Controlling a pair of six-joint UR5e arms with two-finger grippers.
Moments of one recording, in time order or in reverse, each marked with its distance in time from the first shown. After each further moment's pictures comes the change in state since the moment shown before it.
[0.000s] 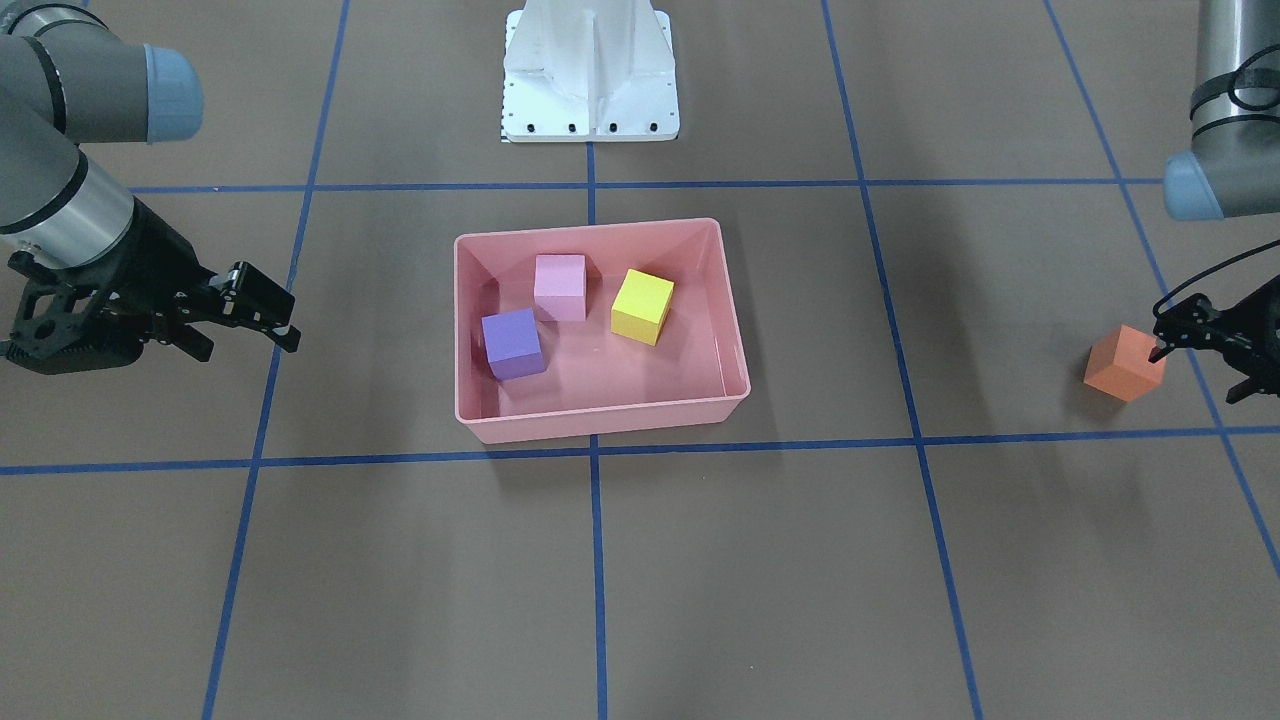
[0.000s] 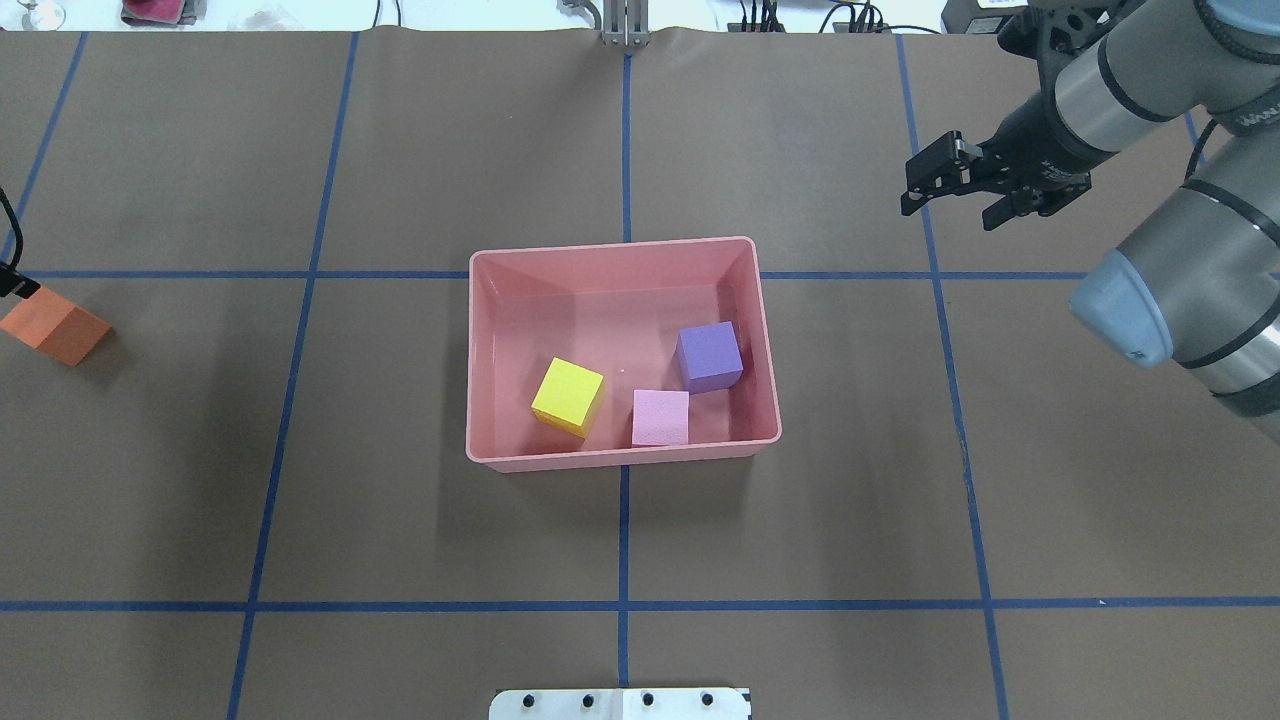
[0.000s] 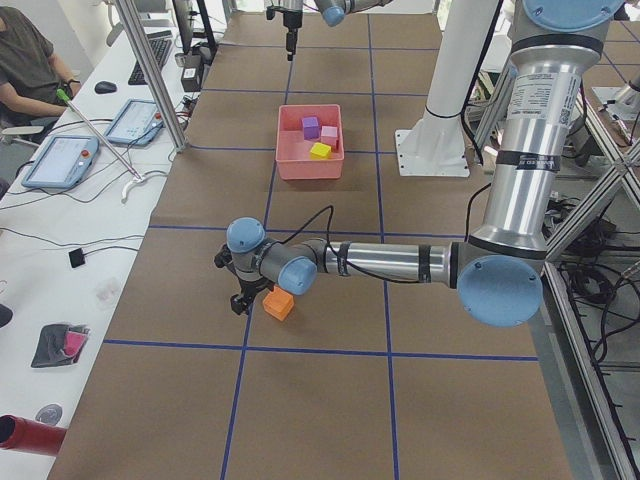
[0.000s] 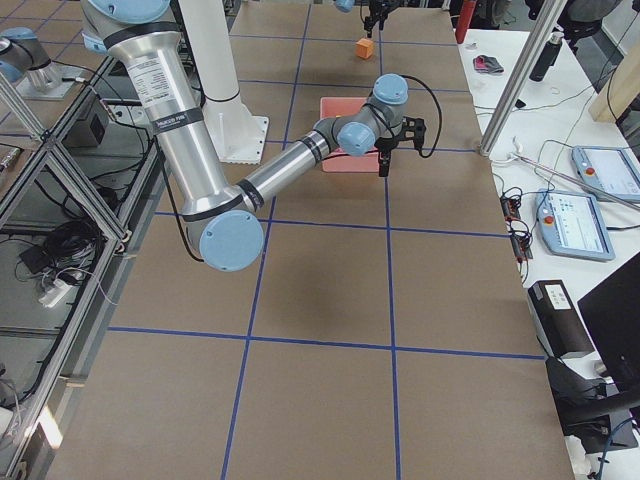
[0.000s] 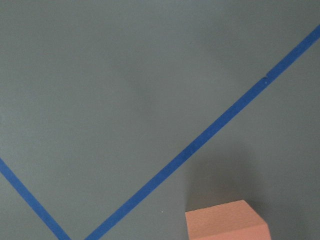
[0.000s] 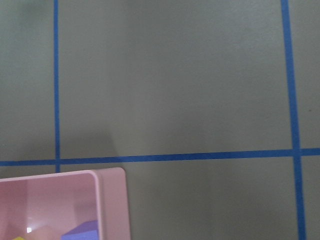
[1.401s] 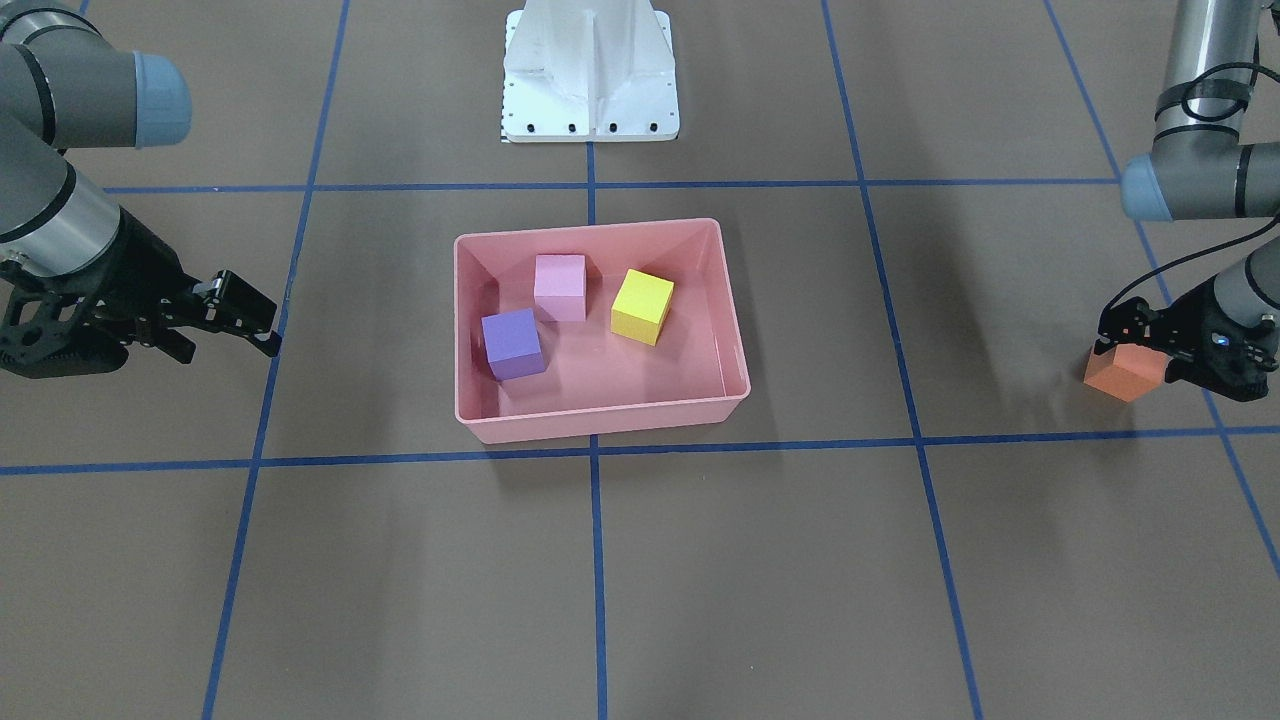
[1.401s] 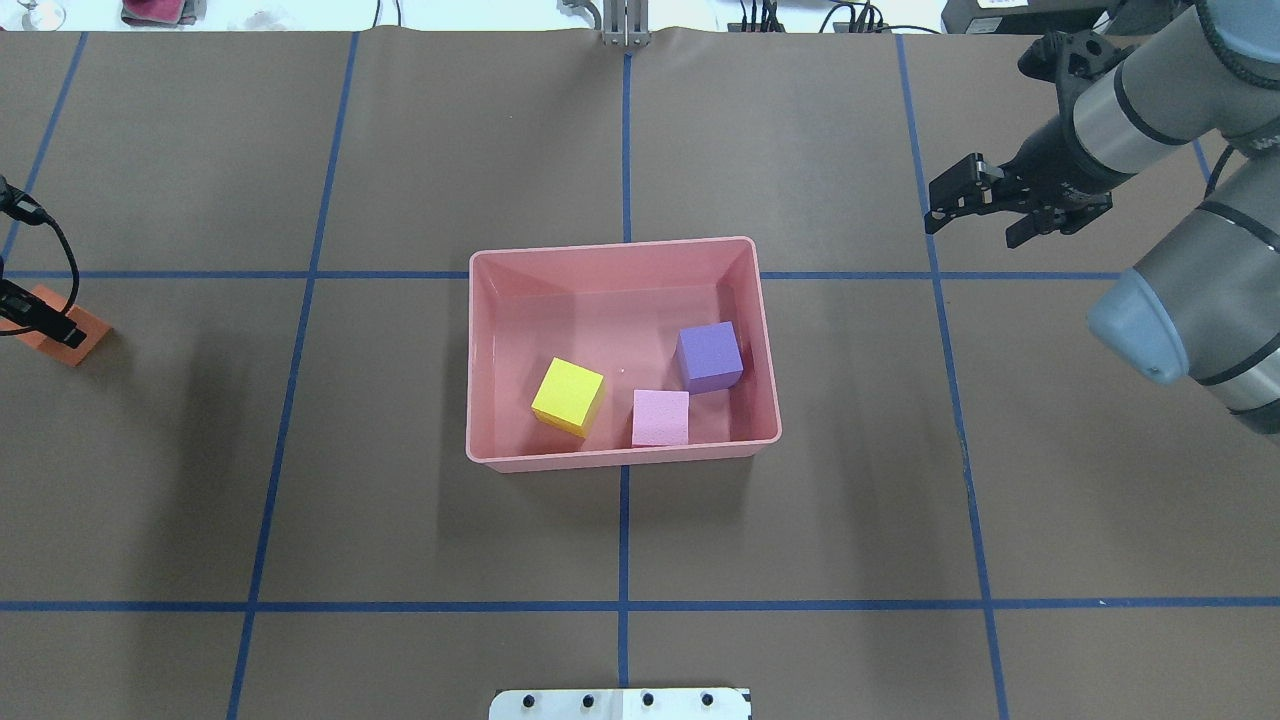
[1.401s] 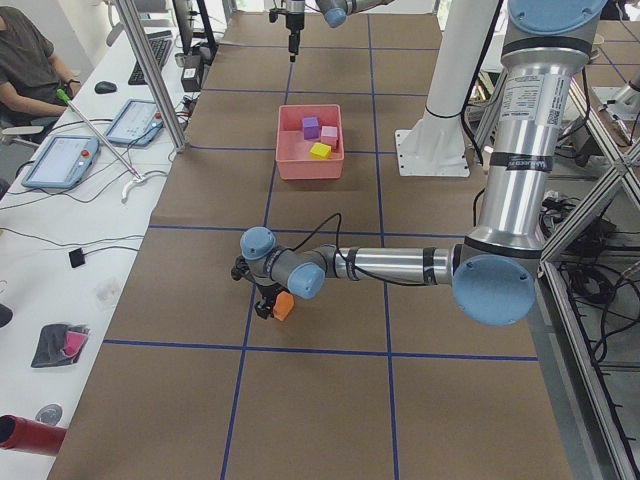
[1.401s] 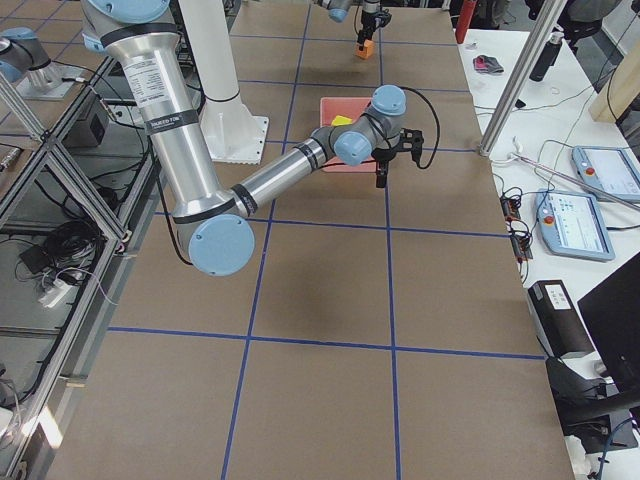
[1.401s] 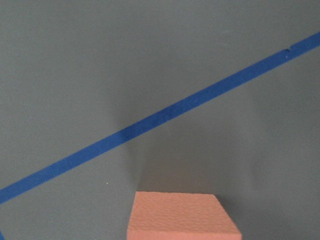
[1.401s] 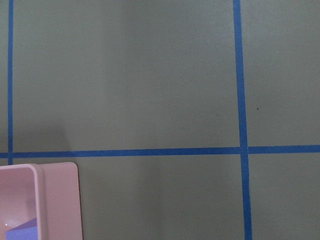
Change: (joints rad) left arm 0.109 0.021 0.030 -0.016 -0.008 -0.204; right arm -0.003 -0.048 -0.005 0.004 -0.011 -0.007
